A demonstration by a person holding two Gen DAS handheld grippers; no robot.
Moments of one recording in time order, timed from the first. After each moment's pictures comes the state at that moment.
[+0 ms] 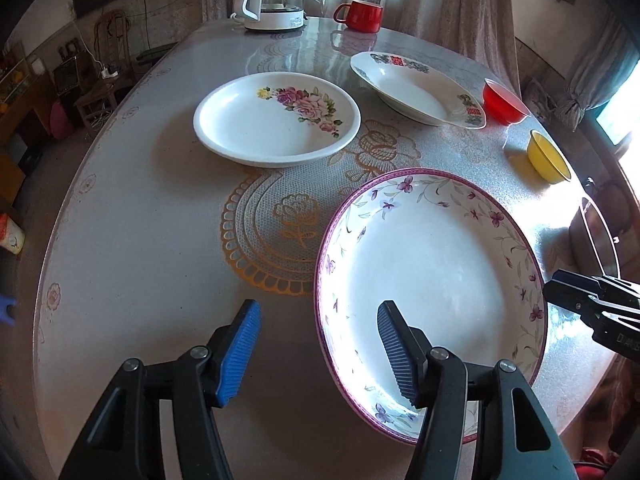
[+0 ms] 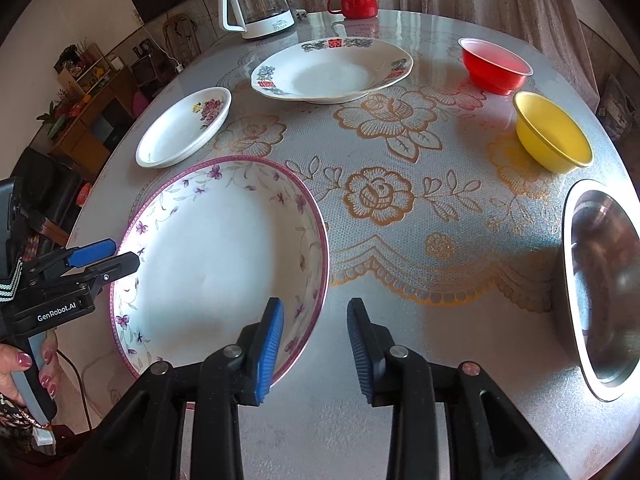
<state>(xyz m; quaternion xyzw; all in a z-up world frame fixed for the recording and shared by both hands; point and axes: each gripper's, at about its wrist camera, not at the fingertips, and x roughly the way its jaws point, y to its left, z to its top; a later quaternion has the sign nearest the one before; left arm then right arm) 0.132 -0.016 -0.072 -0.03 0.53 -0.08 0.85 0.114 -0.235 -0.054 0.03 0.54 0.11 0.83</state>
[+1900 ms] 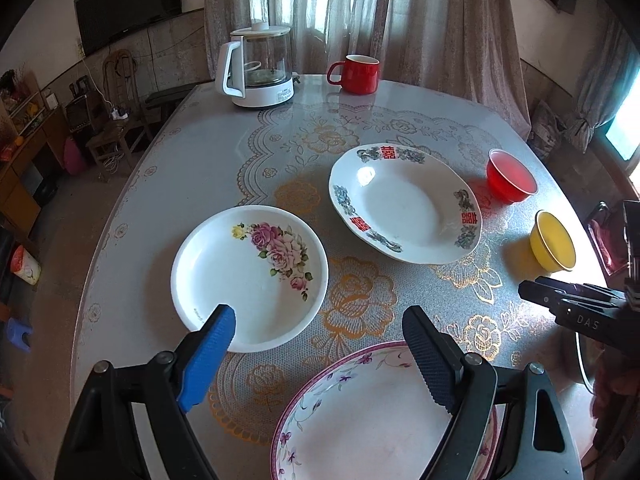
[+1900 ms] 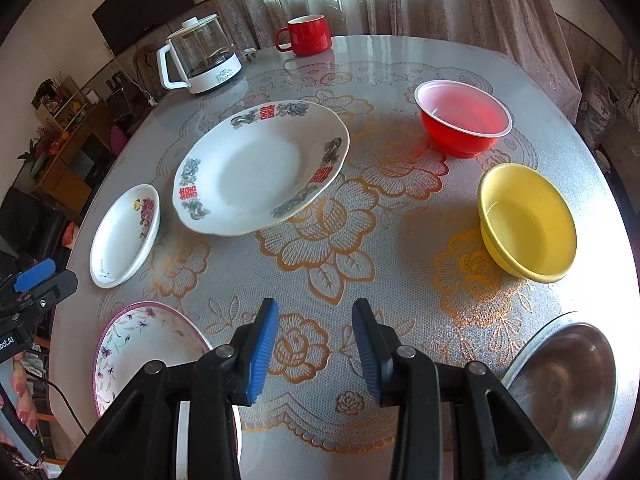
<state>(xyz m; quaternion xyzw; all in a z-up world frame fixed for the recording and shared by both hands) 0.232 -0.066 0.005 0.00 0.47 -0.06 0.88 0.238 -0.297 -0.031 0.07 0.53 0.07 0.84</state>
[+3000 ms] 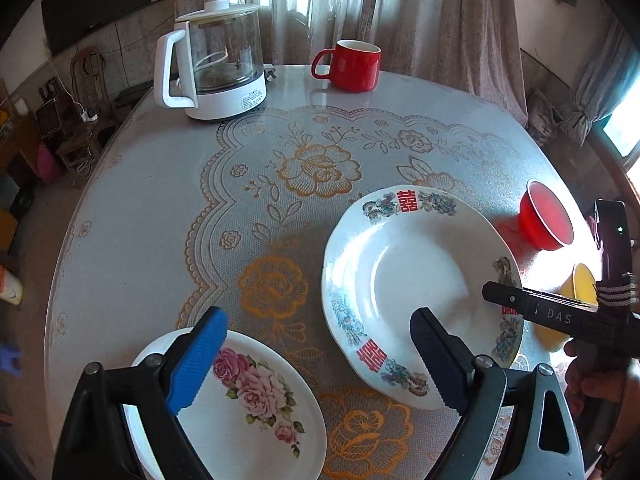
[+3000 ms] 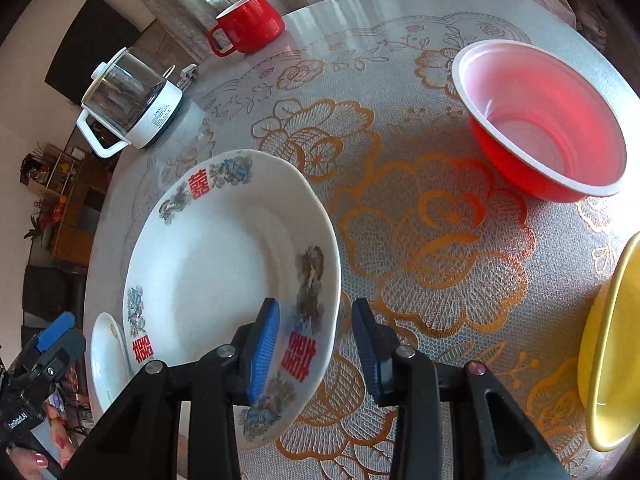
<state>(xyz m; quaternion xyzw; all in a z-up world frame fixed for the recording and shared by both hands) 0.380 -0.081 -0.031 0.00 0.50 -0.09 0.86 0.381 -0.308 -0.089 0.18 0.56 0.07 0.81</state>
